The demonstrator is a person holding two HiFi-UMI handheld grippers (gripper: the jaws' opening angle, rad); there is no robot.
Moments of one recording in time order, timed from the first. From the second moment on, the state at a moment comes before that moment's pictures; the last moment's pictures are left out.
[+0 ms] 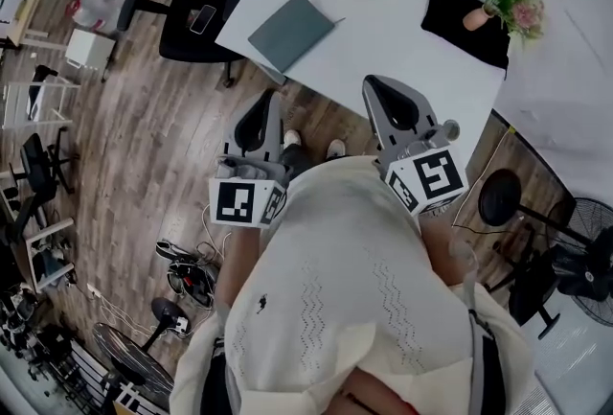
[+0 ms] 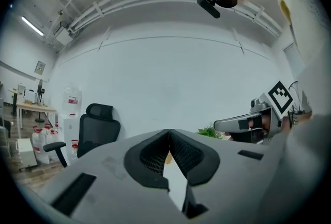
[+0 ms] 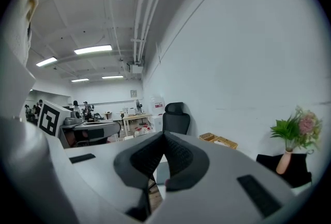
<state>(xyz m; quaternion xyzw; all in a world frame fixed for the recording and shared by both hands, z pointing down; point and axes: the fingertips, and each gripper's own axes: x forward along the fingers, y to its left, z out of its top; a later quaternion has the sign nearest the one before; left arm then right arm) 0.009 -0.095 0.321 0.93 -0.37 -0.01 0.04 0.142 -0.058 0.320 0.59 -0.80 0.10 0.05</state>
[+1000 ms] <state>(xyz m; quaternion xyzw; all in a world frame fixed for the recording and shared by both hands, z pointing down) -0.008 -0.098 0.314 0.92 -0.39 -0.02 0.05 0.131 -0.059 0.303 0.57 -0.81 0.08 0.04</state>
